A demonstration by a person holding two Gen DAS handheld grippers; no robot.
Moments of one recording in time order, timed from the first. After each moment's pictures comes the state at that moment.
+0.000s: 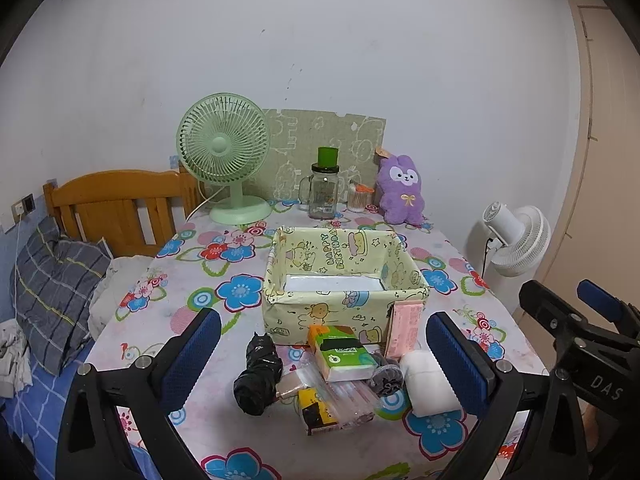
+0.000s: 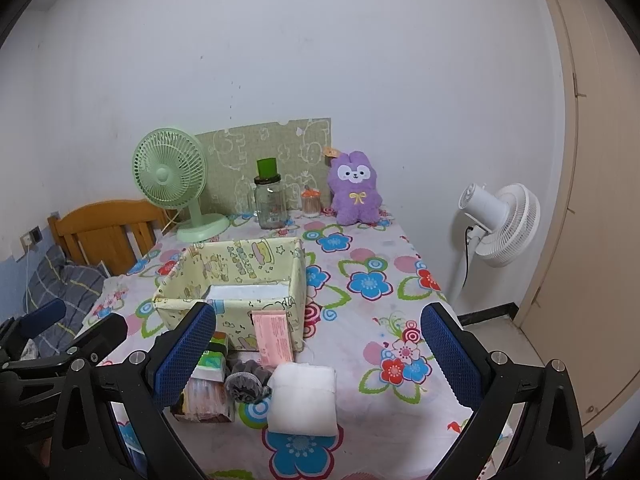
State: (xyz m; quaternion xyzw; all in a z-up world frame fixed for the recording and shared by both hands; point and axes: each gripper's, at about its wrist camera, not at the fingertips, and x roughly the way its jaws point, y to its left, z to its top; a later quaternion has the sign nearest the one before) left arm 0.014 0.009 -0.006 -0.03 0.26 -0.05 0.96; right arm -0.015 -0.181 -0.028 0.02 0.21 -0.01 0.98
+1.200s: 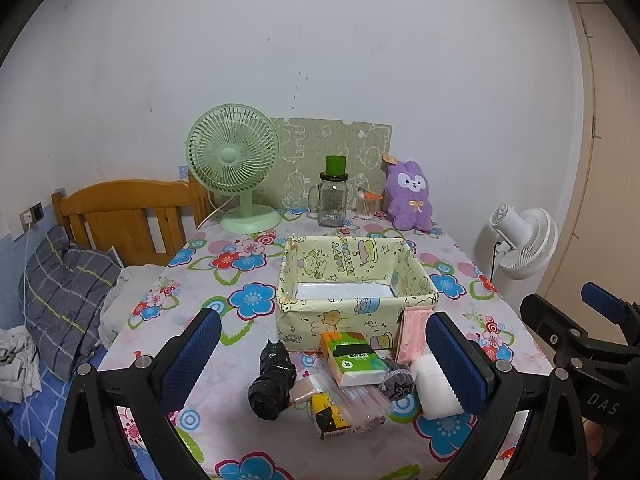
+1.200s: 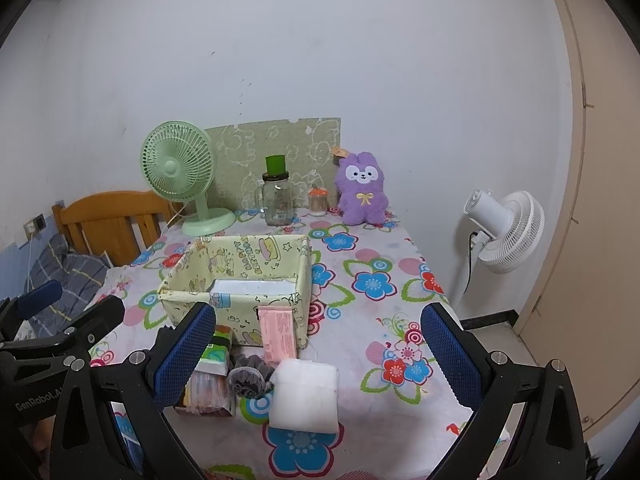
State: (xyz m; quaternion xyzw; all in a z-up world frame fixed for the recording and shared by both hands) left arm 0.011 0.015 0.002 -0.02 0.25 -0.04 0.97; right arm -0.018 -0.174 -0.028 0.00 0.21 0.00 0.98
